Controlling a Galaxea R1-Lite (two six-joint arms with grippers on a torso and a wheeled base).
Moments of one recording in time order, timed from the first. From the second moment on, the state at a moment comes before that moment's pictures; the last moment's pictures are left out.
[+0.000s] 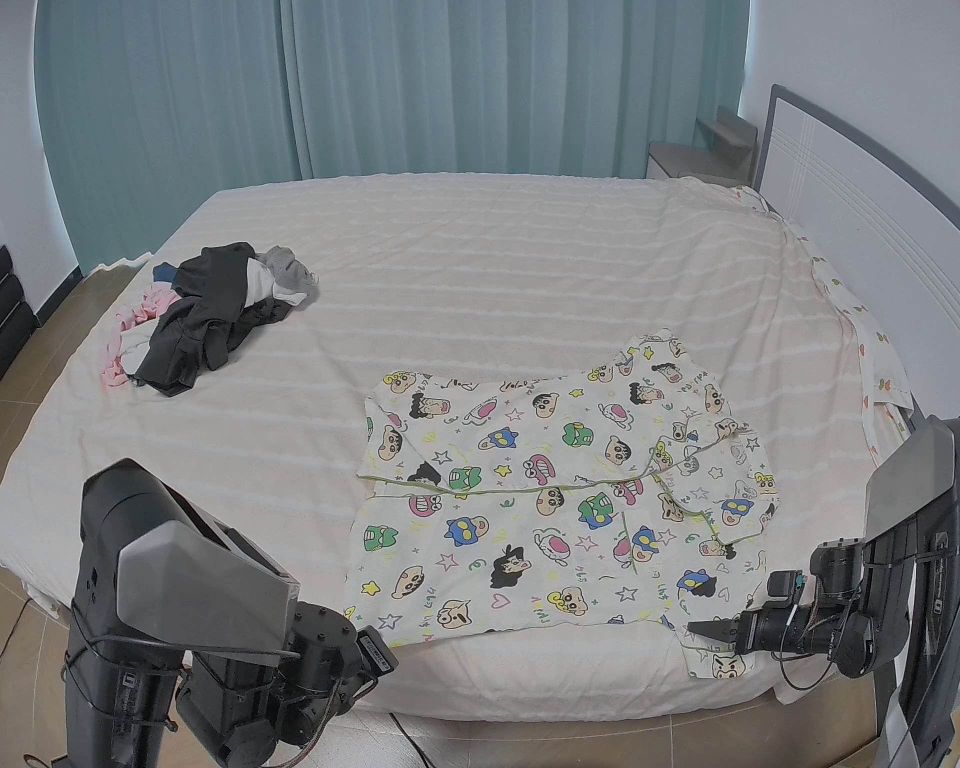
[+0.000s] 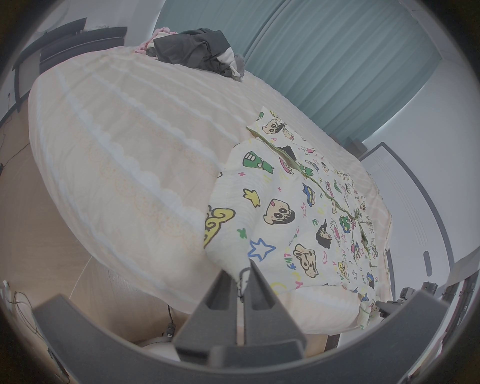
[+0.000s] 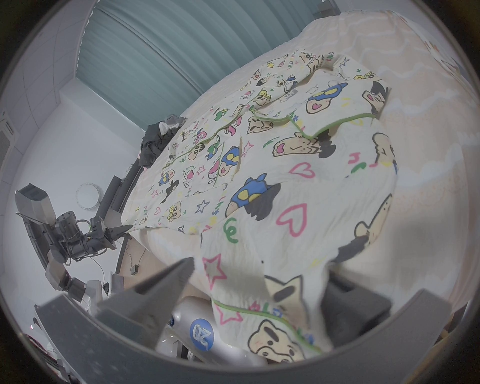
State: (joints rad) left arm -0.62 2.40 -0.21 -1.55 0.33 -0.94; right arm 0.00 2.43 -0.15 -1.53 0.57 0.16
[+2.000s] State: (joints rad) left arm -0.61 2.30 -0.13 -1.55 0.22 -0.92; right arm -0.14 2.27 -0.02 -1.42 0.80 0.01
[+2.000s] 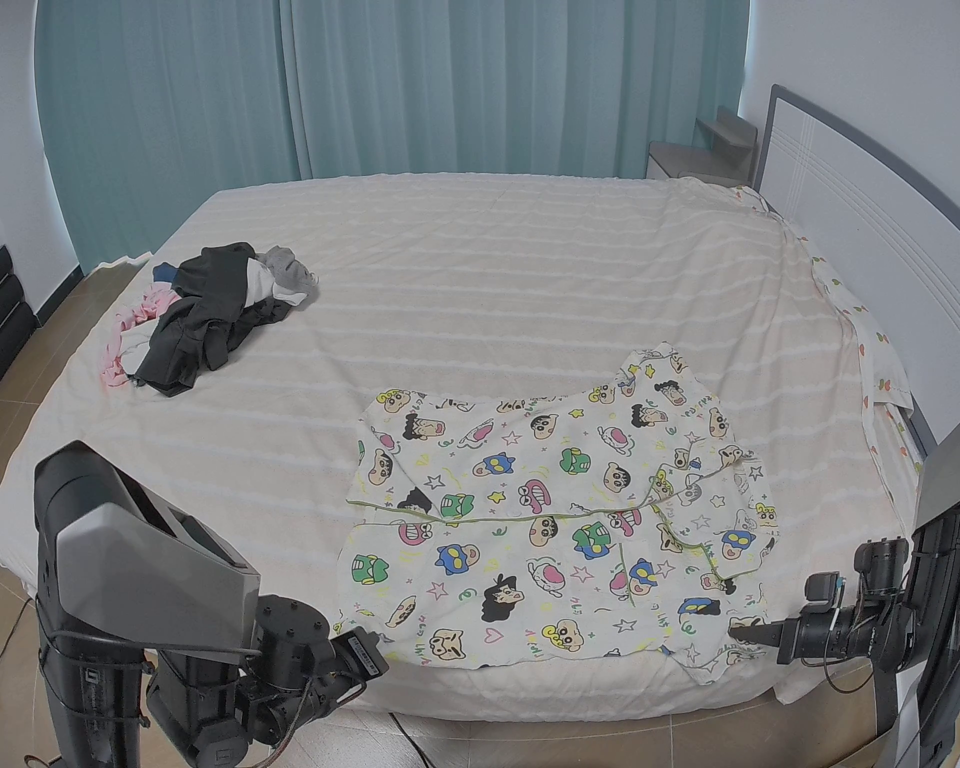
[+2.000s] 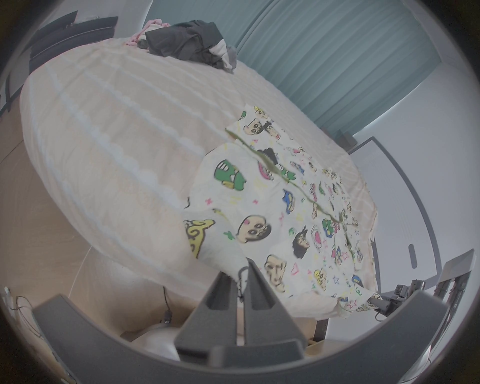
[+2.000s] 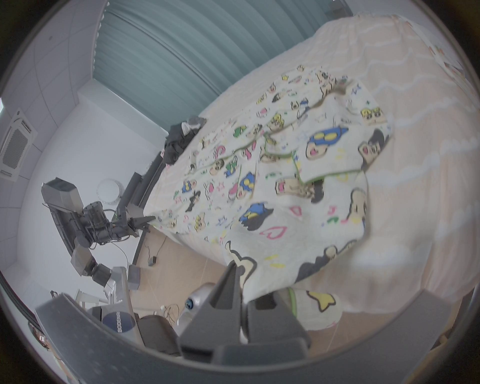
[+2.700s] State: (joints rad) left arm -0.56 2.23 -0.54 -1.08 0.21 -0.86; right arm -0.10 2.28 -0.12 -1.53 0.81 0.19
